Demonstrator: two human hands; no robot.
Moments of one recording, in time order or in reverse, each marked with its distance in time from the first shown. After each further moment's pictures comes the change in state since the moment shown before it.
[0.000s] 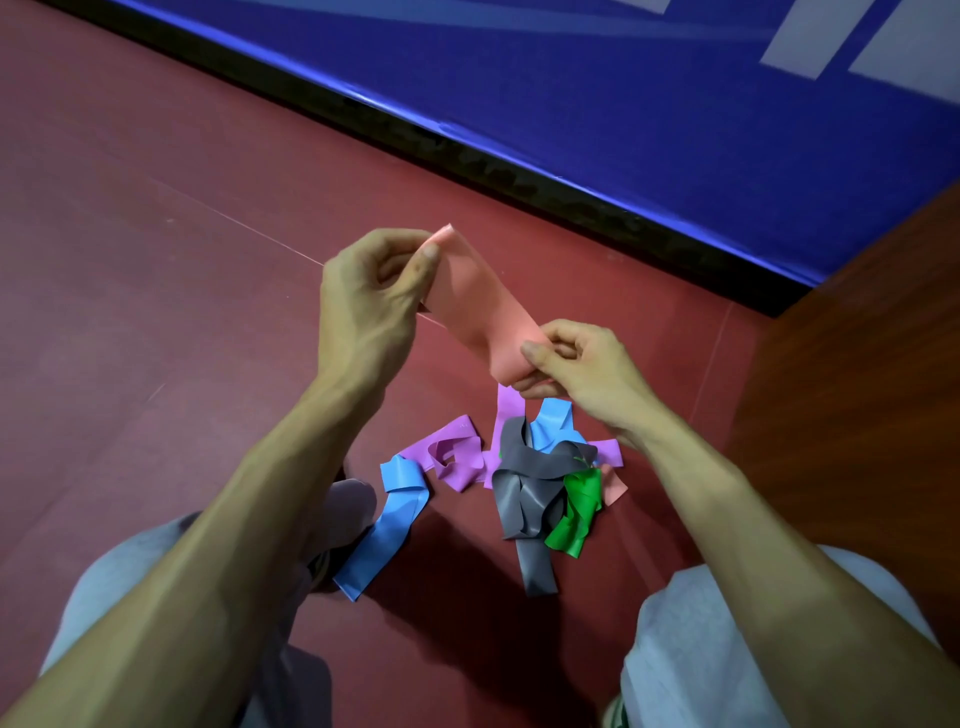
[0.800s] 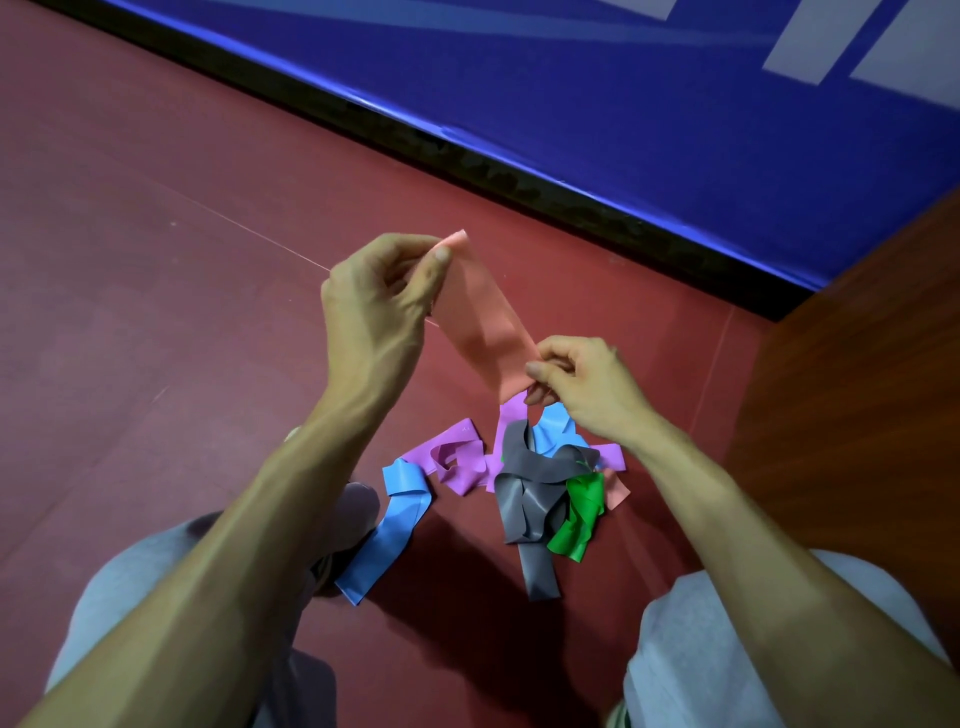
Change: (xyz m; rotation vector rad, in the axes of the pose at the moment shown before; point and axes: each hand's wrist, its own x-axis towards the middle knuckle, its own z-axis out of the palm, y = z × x) left_hand 0.000 -0.003 0.000 0.125 0.060 0.138; right_hand 0.001 0.006 0.000 -0.339 0.019 -0.100
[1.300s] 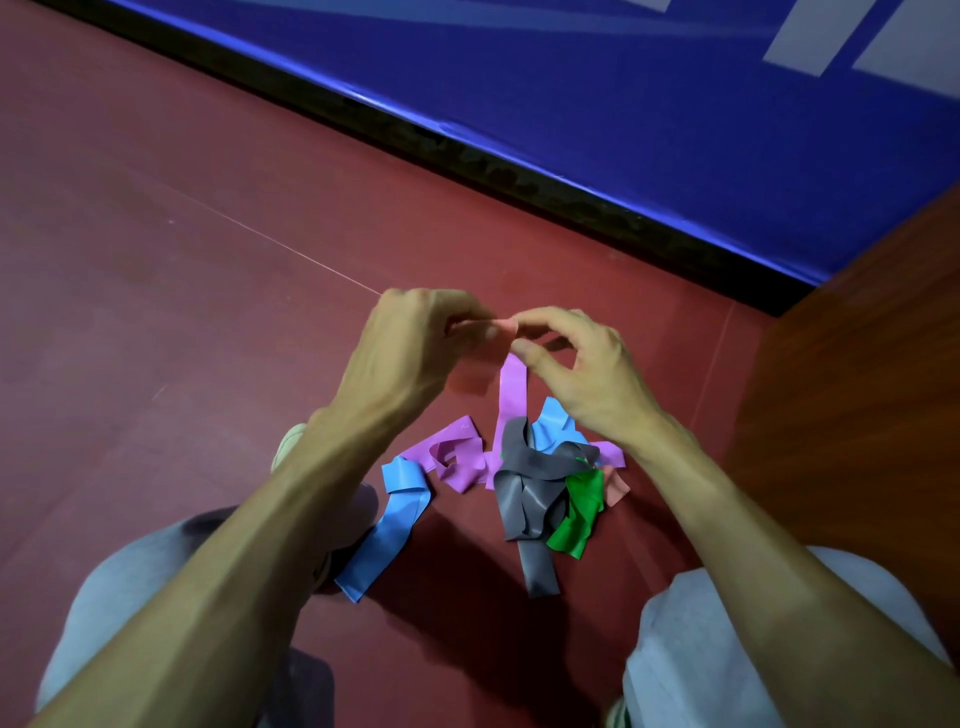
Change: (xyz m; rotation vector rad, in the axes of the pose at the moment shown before) left_hand -0.010 -0.002 0.003 0.413 -0.435 0.151; right_hand -0.005 -0.011 -0.001 -0.112 0.154 -0.327
